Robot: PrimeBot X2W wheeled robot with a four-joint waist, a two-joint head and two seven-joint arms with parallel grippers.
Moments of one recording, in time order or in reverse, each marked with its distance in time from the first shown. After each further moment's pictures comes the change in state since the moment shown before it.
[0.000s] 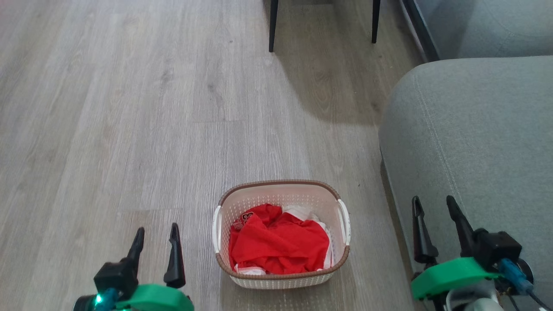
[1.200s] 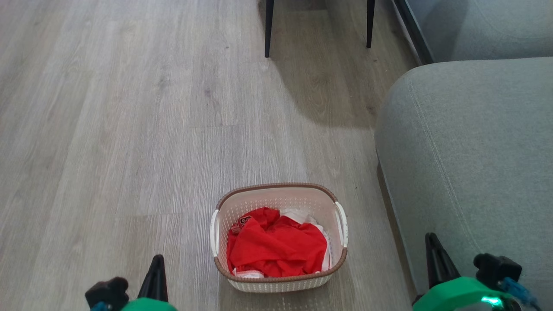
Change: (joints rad) left arm 0.032 -0.001 0.009 0.097 -0.207 -0.032 0.049; right arm 0.053 0.002 0.004 0.114 0.214 0.000 0.042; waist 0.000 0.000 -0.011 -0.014
